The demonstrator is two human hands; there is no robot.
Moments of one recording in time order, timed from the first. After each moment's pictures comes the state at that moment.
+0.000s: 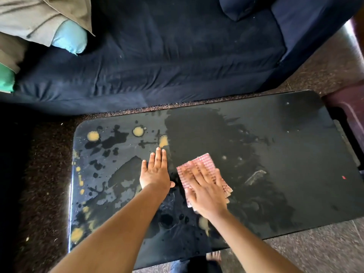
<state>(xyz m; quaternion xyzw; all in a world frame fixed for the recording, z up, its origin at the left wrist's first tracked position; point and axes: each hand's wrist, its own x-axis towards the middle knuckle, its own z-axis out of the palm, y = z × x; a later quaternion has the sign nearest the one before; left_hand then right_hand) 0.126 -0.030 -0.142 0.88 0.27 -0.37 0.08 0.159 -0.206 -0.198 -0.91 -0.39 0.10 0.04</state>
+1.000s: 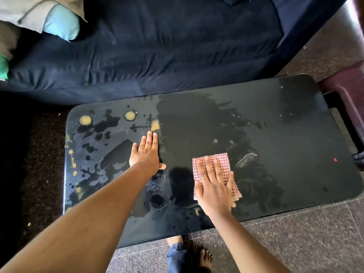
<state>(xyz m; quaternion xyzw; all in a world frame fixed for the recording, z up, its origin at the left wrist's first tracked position) 0.124 -0.030 -0.144 0.88 0.27 -0.38 0.09 0.134 -0.260 -0.193 -0.96 -0.26 0.11 0.03</state>
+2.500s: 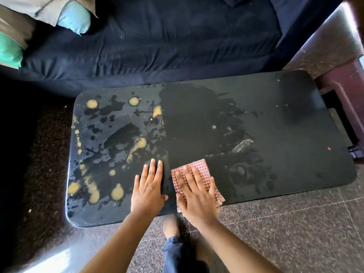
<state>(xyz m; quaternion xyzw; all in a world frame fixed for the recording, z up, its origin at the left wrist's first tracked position) -0.006 -0.128 -0.145 0.91 0.30 -0.24 0.17 0.057 -0.276 -0.191 -0.91 -0.39 0.12 0.05</state>
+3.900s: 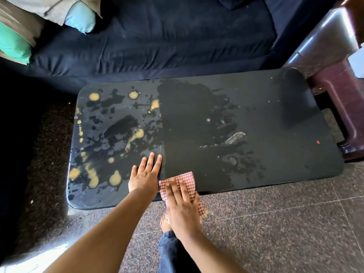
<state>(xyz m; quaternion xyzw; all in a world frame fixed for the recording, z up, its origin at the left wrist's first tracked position) -0.004 -0.133 -0.152 0.90 0.28 -0.30 0.11 -0.001 -0.290 -0.165 -0.89 -0.40 0.21 0.05</state>
